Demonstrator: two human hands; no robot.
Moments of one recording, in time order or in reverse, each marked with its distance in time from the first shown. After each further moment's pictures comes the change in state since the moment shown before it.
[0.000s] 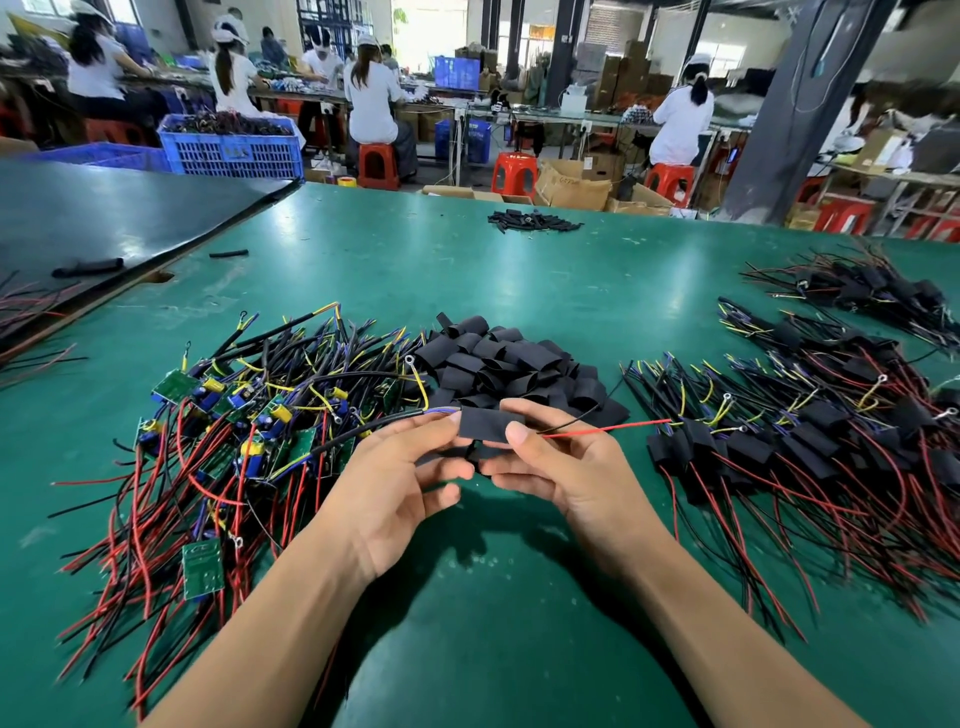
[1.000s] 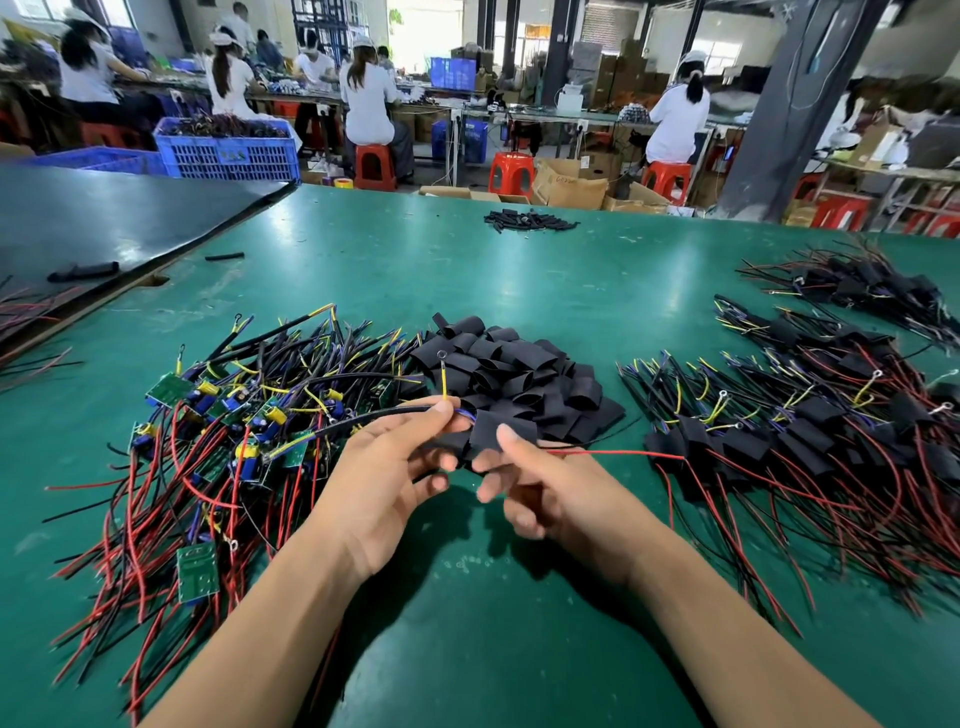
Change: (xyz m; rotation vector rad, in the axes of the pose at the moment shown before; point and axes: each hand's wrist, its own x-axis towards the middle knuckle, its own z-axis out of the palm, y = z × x) left_hand 0.000 0.001 0.001 0.054 -0.002 0.113; right_hand -0.002 -0.003 0.001 -0.089 -0.099 0.292
